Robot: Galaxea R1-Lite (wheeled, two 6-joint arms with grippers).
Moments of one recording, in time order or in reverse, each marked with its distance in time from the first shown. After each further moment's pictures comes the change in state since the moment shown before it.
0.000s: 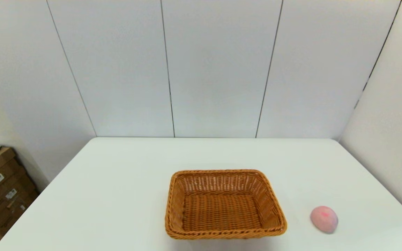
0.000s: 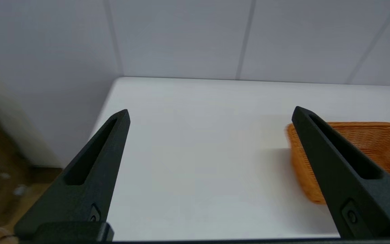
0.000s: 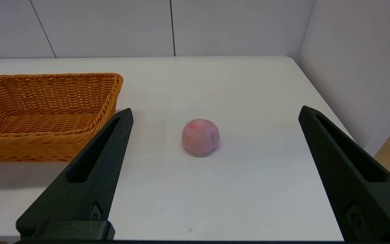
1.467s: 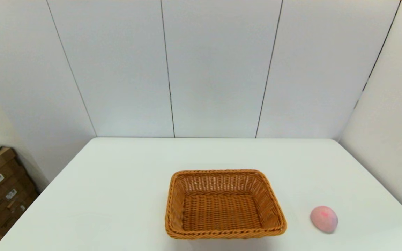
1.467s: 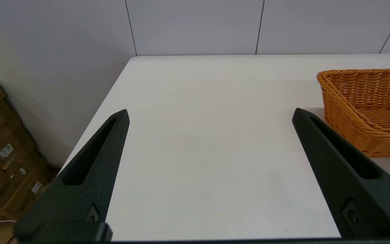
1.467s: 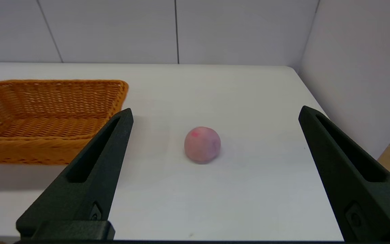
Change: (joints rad) left arm 0.103 -0.534 0.493 -0.029 -0.094 0.041; right arm 0.000 0.000 -0.066 0.044 0.025 -0.014
